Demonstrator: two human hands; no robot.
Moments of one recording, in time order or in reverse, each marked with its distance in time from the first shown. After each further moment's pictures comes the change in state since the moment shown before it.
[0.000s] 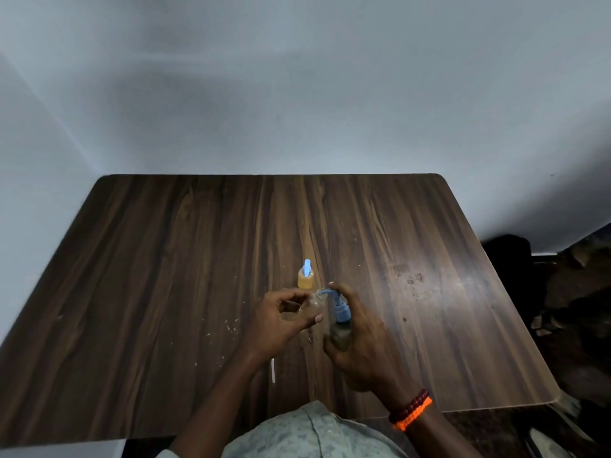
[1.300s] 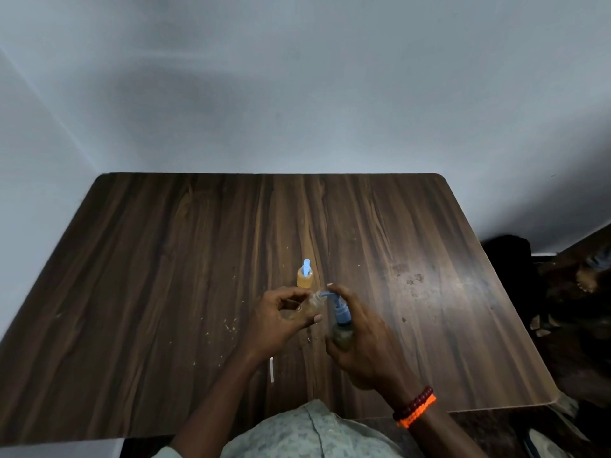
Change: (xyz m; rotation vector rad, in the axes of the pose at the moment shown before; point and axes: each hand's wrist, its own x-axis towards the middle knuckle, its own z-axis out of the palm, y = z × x) left_hand 0.001 -0.001 0.000 0.014 -0.006 0.013; right_hand 0.001 0.001 -0.008 -0.049 -0.034 -0.012
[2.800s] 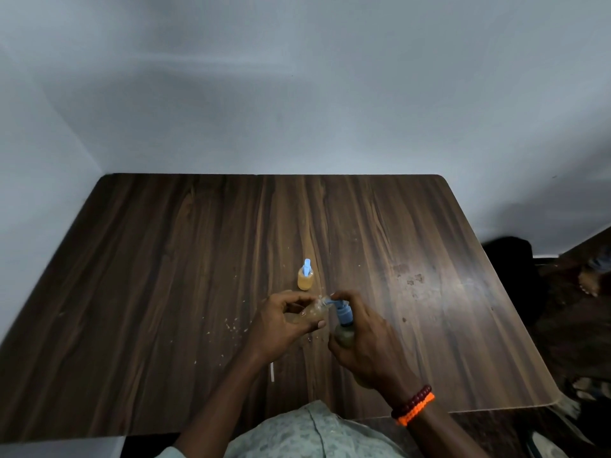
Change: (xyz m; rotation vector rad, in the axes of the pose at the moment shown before) left_hand -0.005 0.001 0.005 0.032 -0.022 0.008; right_hand -0.001 0.006 0.001 -0.073 0.014 0.012
